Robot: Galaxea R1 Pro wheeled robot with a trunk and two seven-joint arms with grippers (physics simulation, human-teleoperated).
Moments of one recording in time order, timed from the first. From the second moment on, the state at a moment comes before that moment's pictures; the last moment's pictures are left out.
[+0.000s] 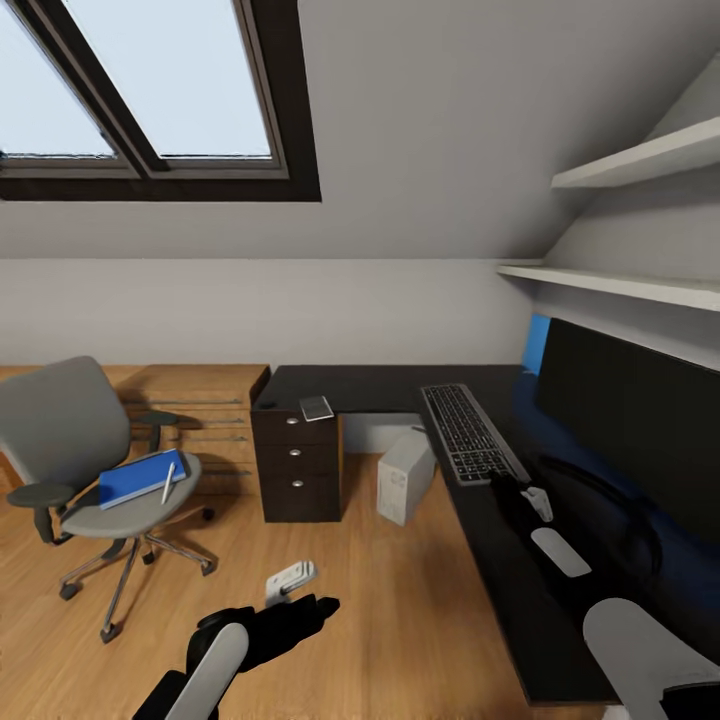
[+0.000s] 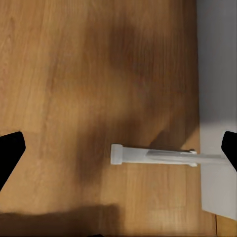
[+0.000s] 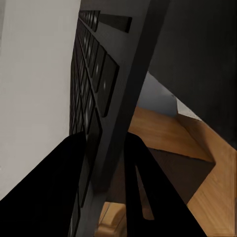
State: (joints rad) left arm -0.22 0.03 -0.36 -1.37 1.00 0.69 0.46; right arm -0.74 -0.17 0.16 -0.47 -1.43 0.01 0.23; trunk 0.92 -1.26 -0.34
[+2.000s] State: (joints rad) left arm -0.22 0.04 -0.34 -1.38 1.00 0.69 0.45; right arm -0.73 -0.13 0.15 -0.44 -1.43 0.02 0.09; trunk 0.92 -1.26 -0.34
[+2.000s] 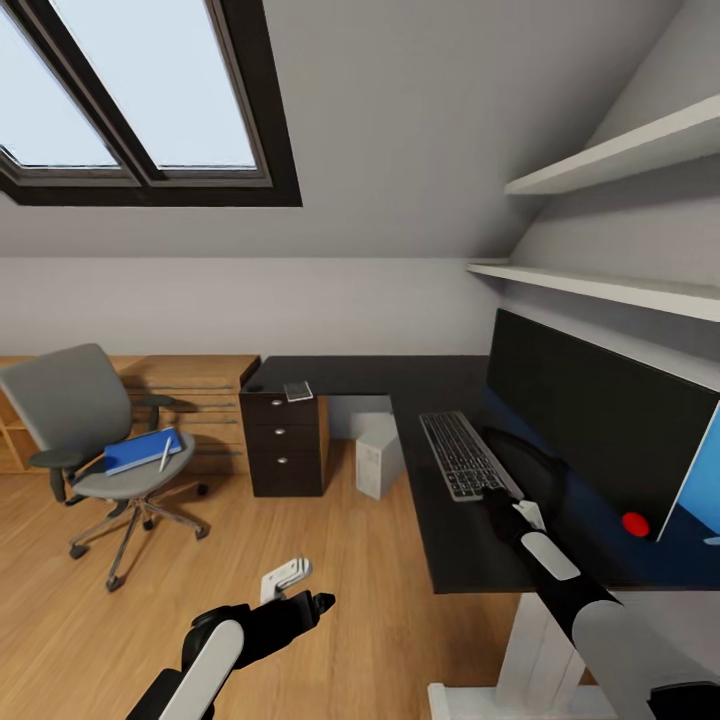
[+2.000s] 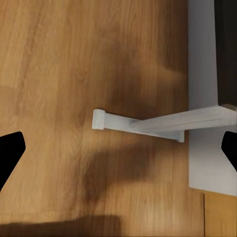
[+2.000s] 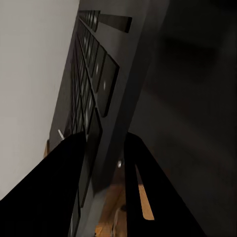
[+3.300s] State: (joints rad) left arm -0.22 0.03 -0.29 -1.42 1.01 0.69 0.46; right arm -0.73 -0.14 0.14 -0.40 -1.43 0.01 0.05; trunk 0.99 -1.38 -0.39
